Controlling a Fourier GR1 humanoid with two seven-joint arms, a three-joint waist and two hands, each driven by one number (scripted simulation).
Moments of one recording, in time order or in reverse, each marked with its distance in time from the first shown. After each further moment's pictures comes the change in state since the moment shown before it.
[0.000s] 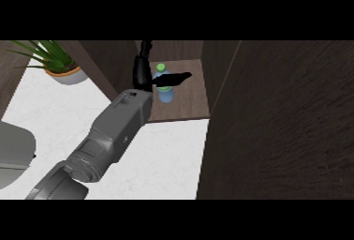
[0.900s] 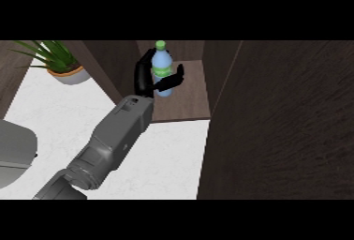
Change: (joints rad) left arm 0.084 -0.003 -0.063 -0.112 -0.003 0.083 0.059; right arm -0.014 -0.005 0.033 -0.004 0.017 -0.048 0.032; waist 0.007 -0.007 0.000
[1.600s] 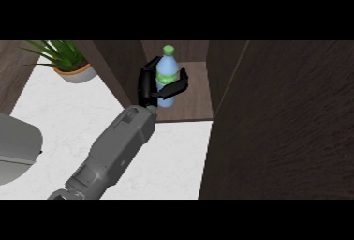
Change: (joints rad) left arm 0.175 -0.002 -0.042 -0.322 0.015 -0.069 0.122; right arm -0.041 0.000 0.005 -0.007 0.020 -0.046 0.071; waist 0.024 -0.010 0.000
